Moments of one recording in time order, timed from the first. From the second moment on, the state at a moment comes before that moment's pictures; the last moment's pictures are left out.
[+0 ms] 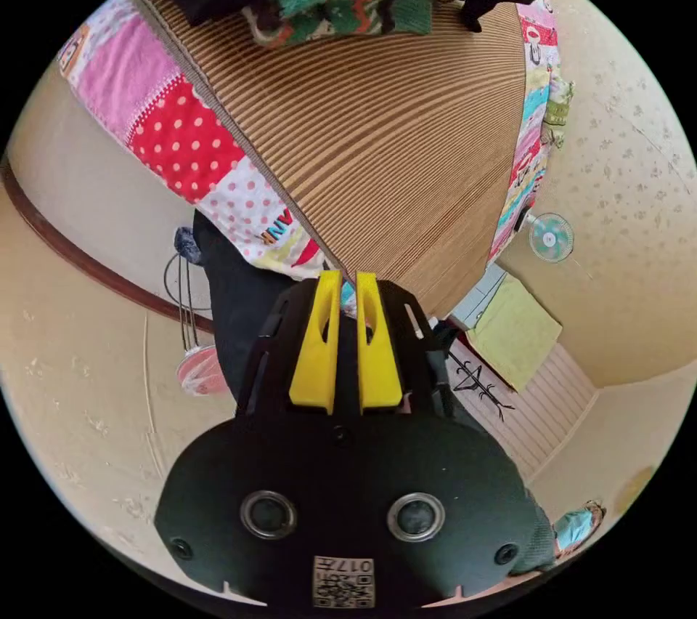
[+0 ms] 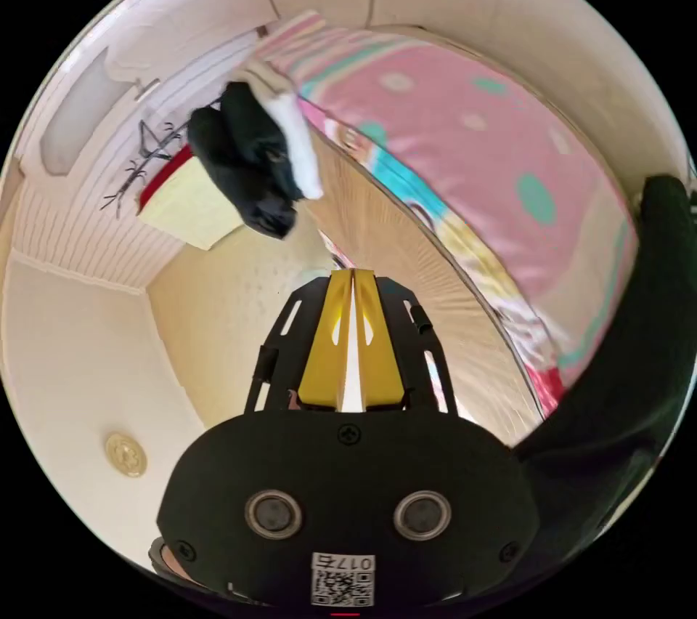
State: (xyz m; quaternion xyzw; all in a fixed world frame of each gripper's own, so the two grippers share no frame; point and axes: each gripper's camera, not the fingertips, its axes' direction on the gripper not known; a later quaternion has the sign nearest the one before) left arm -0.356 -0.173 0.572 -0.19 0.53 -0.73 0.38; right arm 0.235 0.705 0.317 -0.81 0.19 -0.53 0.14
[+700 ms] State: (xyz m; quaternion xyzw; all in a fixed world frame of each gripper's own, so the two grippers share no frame) left arm -0.420 -0.094 0.519 -0.24 0.28 -0.69 0.63; right arm 0.326 0.575 0.315 -0.79 0.31 -0.50 -0.15
